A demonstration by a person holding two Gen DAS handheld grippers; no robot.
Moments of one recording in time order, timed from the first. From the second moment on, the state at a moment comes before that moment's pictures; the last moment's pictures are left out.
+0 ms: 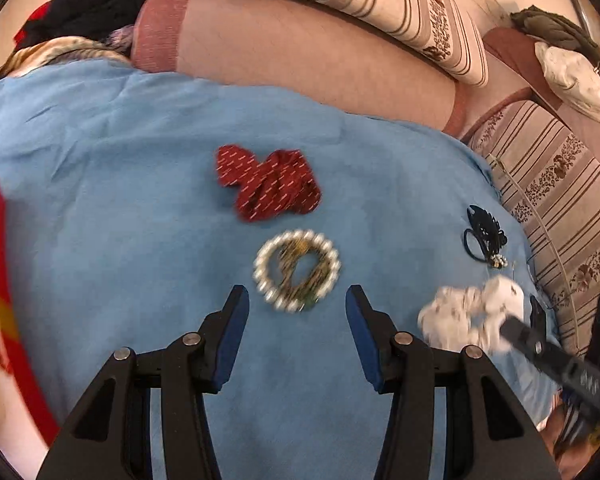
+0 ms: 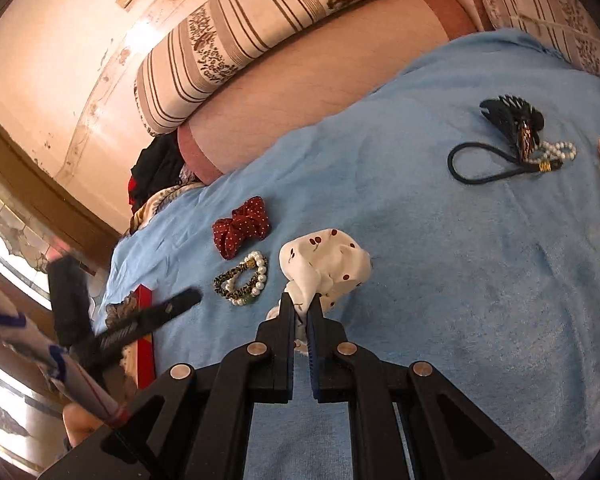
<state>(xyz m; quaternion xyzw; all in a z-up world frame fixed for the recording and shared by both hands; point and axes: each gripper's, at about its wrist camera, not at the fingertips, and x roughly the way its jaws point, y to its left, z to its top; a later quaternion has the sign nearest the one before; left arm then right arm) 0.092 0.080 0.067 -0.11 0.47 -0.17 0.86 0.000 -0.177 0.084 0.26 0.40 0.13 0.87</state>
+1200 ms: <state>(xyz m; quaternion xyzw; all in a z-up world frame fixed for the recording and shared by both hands) -0.062 0.127 0.092 -0.04 0.35 -0.02 0.94 -0.034 -0.082 0.092 0.12 0.39 0.25 0.88</state>
